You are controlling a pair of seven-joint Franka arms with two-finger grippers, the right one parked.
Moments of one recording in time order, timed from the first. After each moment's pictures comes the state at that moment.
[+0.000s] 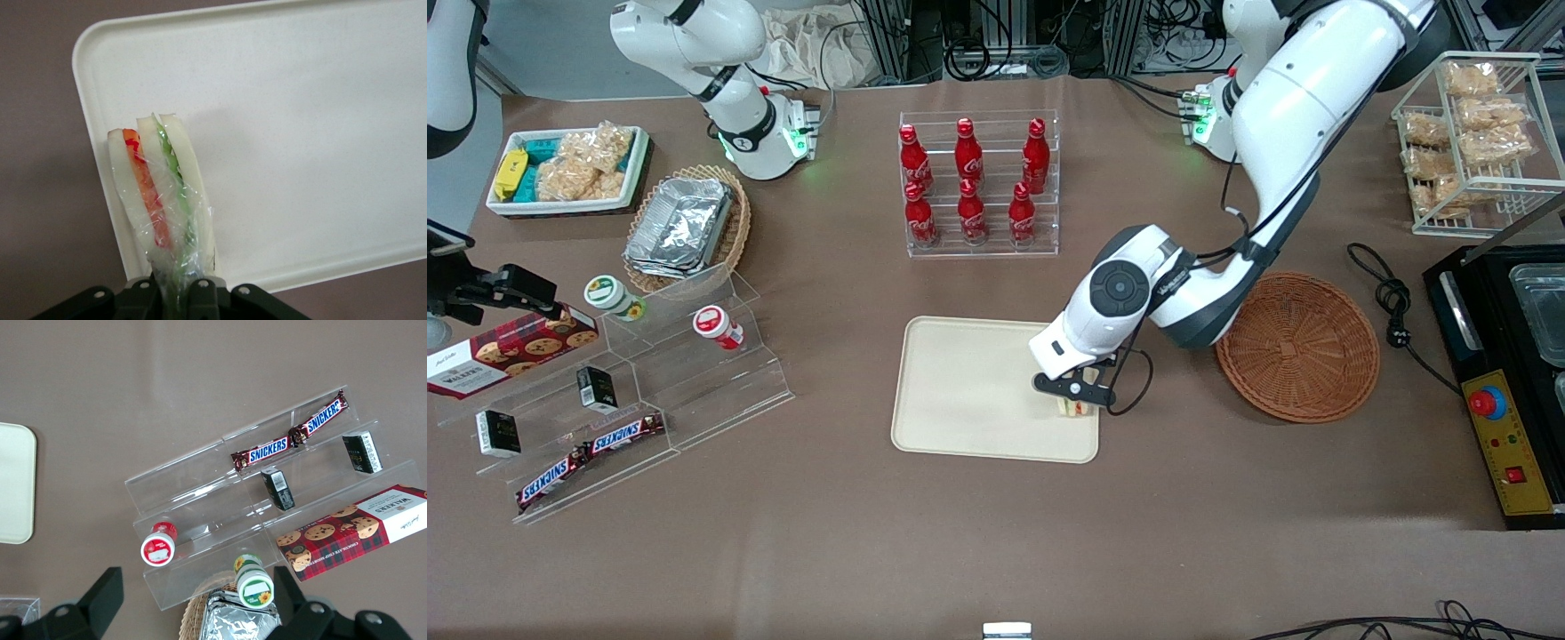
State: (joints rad) arm -0.12 0.71 -0.59 -1.64 0.32 2.26 -0.56
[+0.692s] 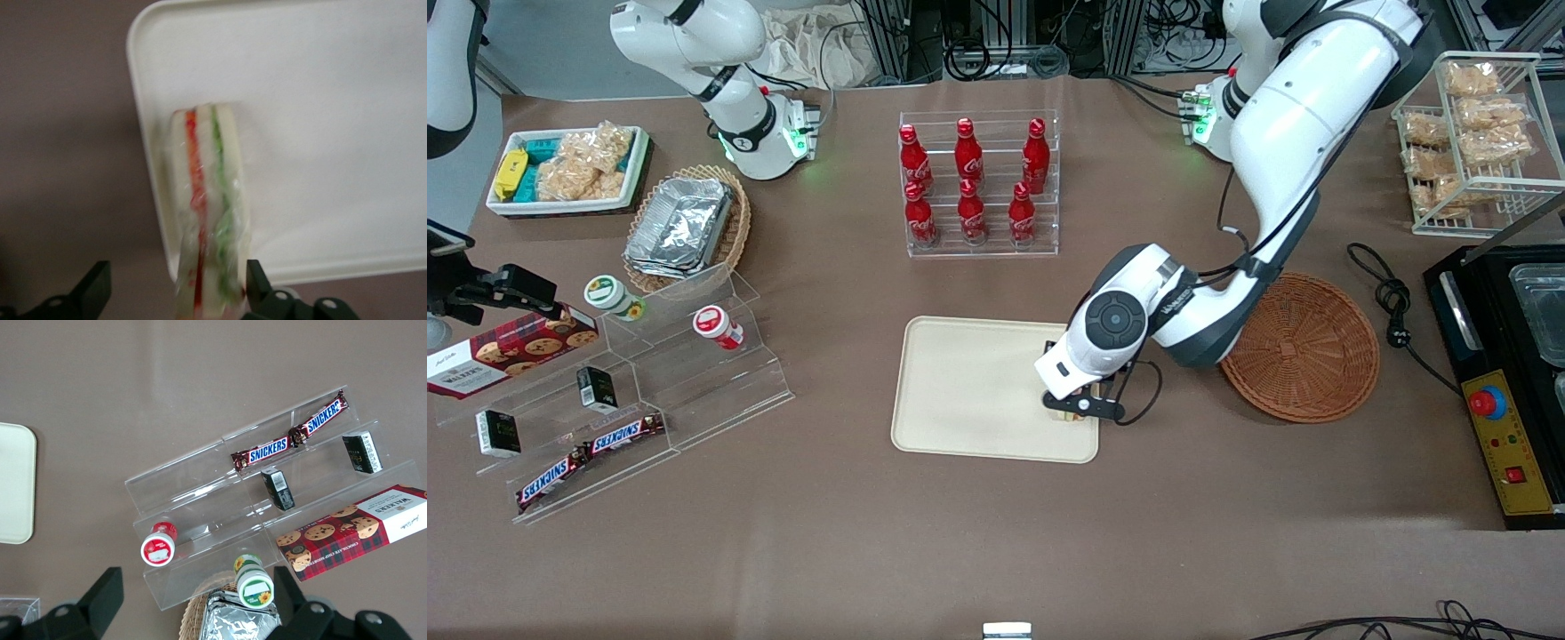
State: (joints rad) arm -0.14 0.74 -0.56 -1.47 0.32 1.96 -0.58
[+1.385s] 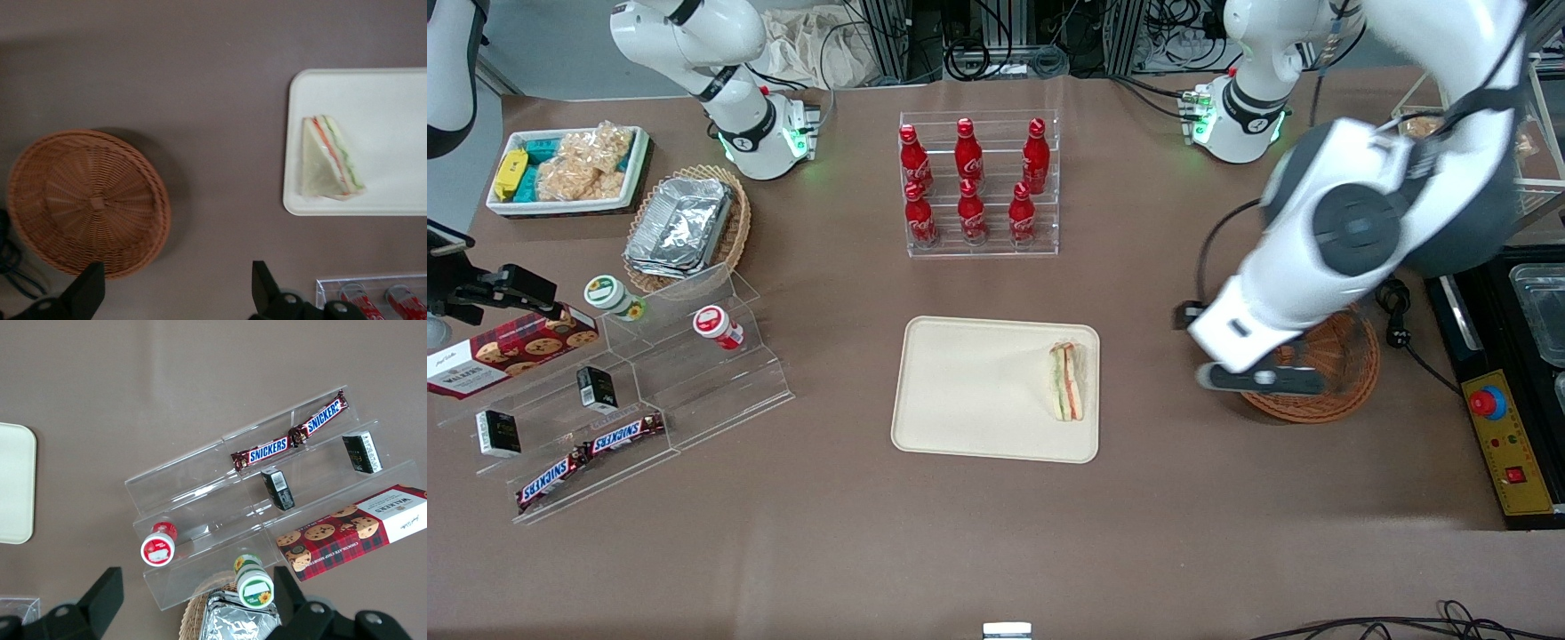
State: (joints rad) arm 0.09 0.35 -0.52 -1.42 0.18 1.64 -0.36
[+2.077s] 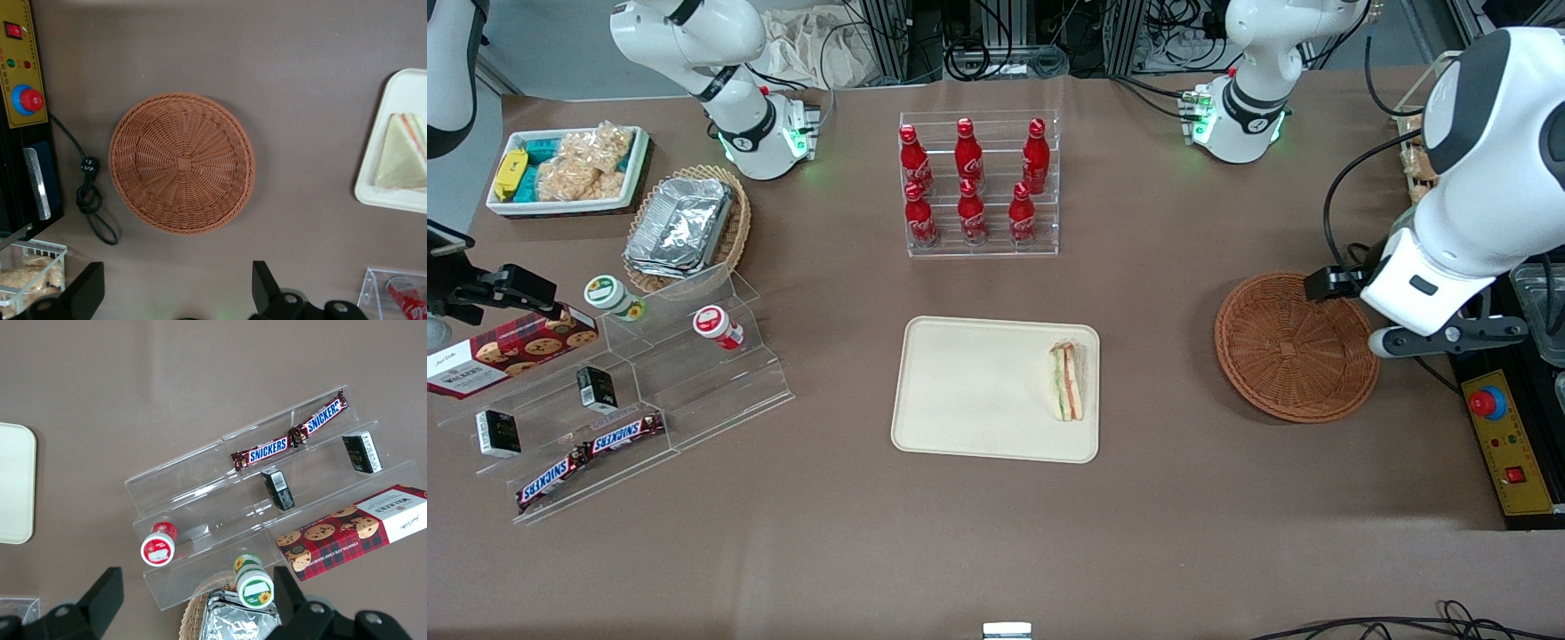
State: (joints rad) arm 0.23 0.20 -0.46 -1.45 0.18 1.49 -0.28
